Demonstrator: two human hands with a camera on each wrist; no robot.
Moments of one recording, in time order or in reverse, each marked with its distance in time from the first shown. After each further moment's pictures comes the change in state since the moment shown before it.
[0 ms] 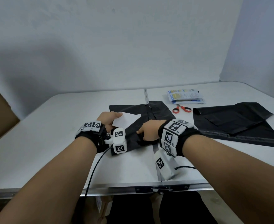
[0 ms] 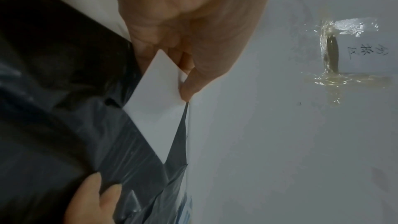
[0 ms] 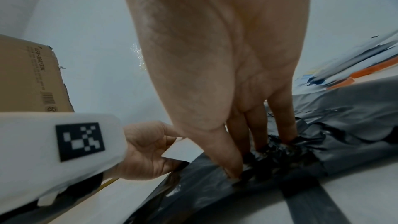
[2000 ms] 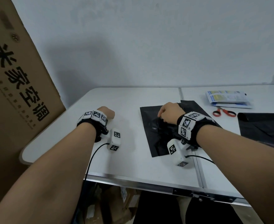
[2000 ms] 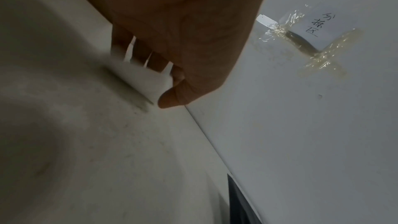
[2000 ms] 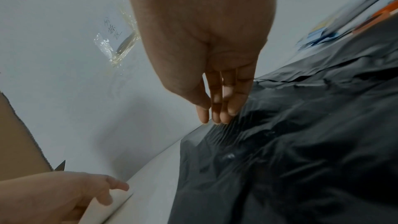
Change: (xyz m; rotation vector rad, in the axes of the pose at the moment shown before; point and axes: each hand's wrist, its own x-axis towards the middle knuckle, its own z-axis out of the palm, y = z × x) left_hand 0.019 0.020 -0.145 1.259 0.336 -0.078; right_hand 0.069 -0.022 -0.031 0.799 0.505 0.190
